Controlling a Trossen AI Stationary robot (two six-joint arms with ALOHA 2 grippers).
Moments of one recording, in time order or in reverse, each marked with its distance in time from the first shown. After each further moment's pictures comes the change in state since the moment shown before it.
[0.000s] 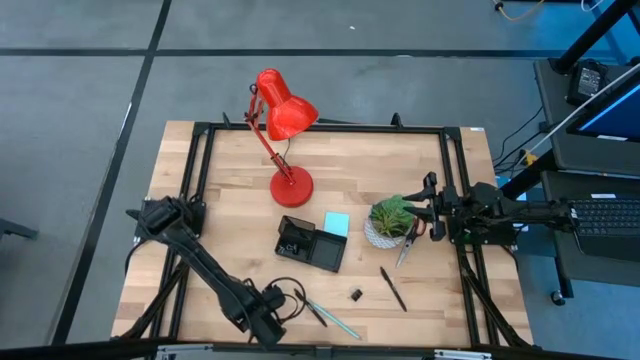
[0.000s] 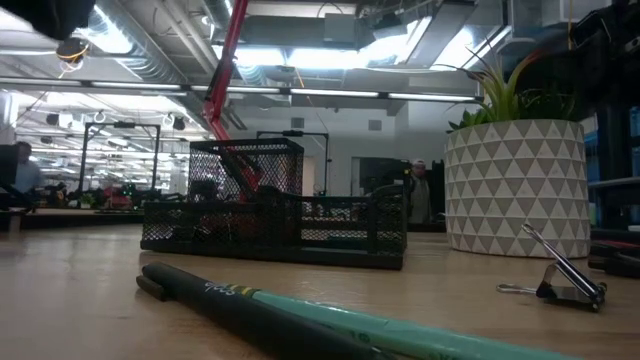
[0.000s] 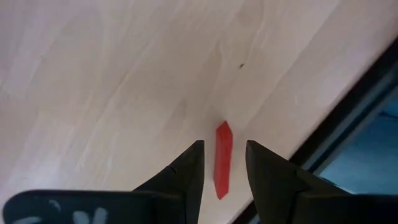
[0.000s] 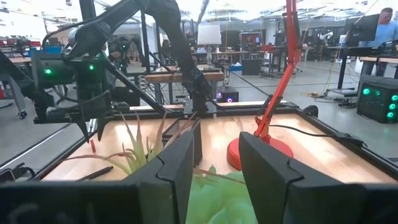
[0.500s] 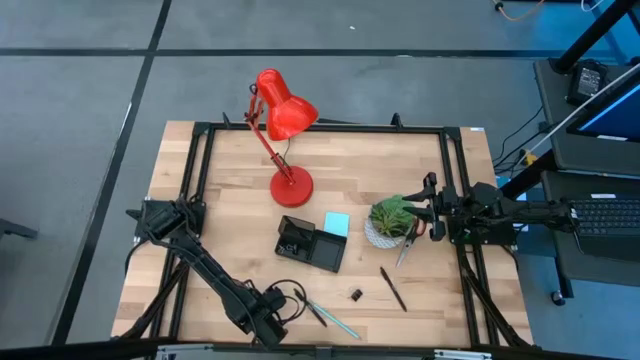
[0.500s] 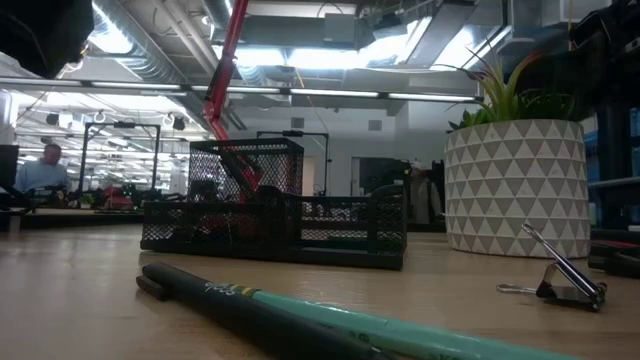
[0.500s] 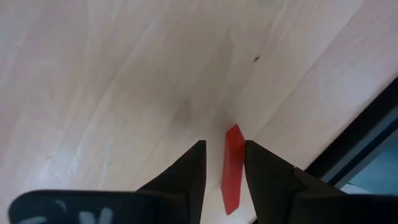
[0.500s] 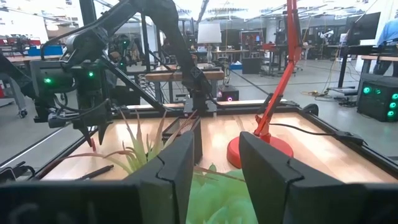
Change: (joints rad) left arm 0.000 0.044 0.000 0.010 0.024 0.005; right arm 0.000 0.000 0.000 -0.005 0.000 0.001
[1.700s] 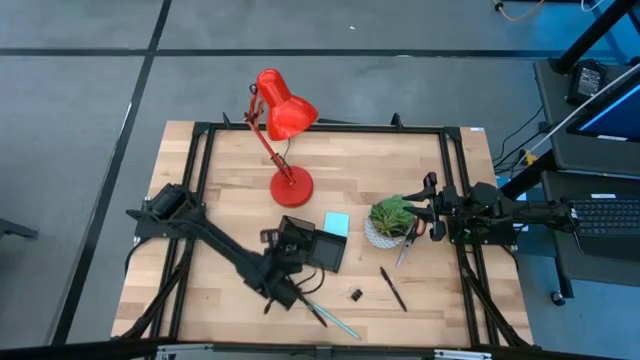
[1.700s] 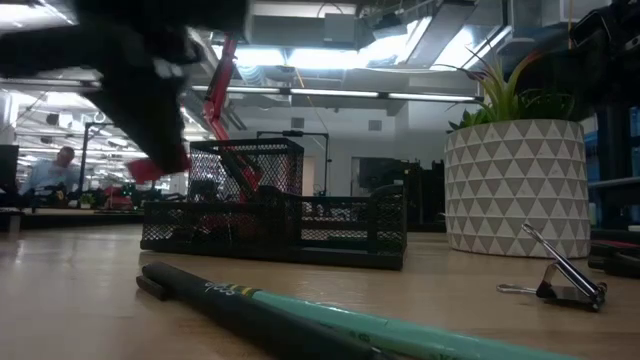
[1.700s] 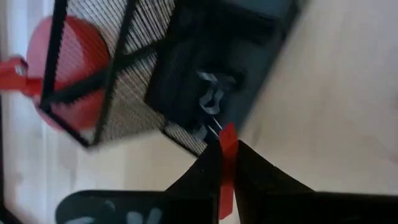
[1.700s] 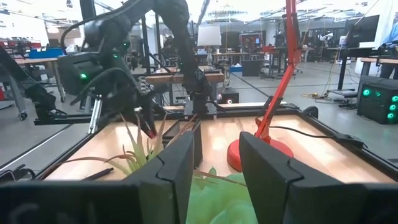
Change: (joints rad) left arm 0.202 -0.093 -0.016 -0.257 -0.560 0.657; right arm 0.000 0.000 0.000 0.011 0.000 0.001
